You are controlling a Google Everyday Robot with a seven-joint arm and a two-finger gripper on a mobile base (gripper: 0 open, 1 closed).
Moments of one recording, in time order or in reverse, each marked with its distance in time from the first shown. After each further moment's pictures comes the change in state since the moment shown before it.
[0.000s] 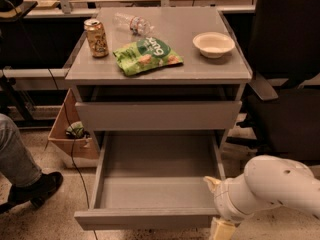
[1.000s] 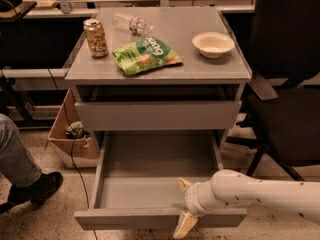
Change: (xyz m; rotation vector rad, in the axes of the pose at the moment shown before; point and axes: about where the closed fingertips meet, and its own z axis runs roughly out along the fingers) arm -0.022 -0.052 0.166 0.025 -0.218 -0.011
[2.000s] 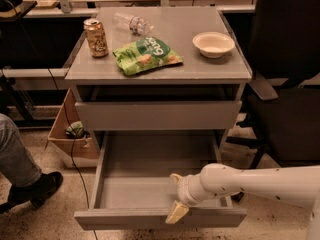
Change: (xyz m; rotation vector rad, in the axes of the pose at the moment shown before) arm 0.002 -0.036 0.033 0.030 0.020 0.017
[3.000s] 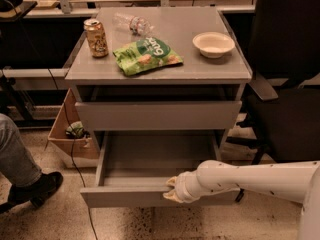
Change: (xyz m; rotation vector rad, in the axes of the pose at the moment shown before) arm -0.008 -0.011 0.008 0.004 -0.003 -0.004
